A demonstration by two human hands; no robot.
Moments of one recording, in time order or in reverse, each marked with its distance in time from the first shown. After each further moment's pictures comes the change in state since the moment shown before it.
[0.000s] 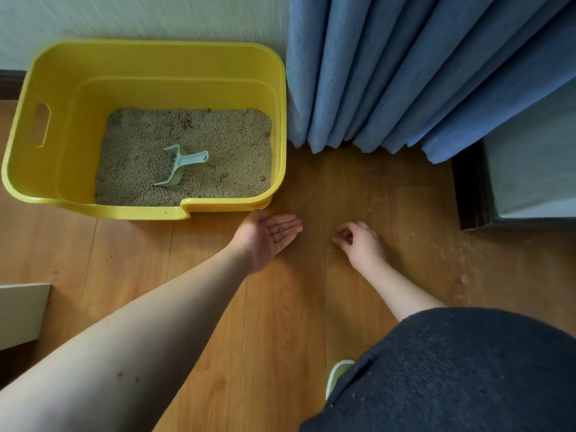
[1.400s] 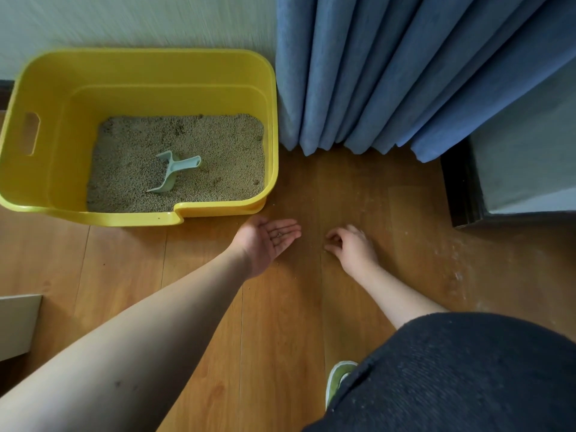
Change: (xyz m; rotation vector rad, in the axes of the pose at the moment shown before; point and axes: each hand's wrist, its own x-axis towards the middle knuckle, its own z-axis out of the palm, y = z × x) left_hand -0.001 -0.006 0.003 0.062 -0.016 -0.004; right_hand -0.005 -0.004 0.006 -0.109 -0.021 -0.013
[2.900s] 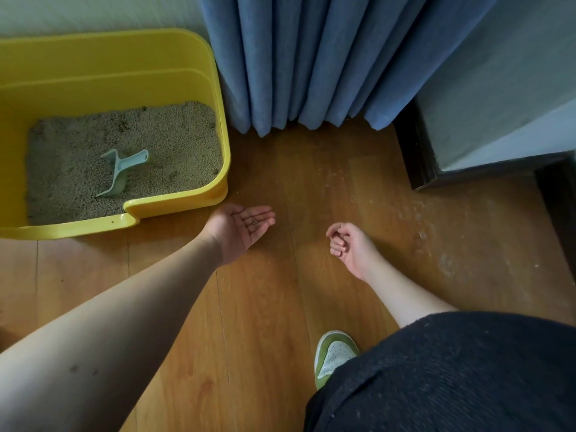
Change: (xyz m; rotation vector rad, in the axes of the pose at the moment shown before) left_hand 0.003 -0.003 0.008 0.076 -0.063 -0.079; right_hand -0.055 0.042 -0.012 1.326 -0.074 0.438
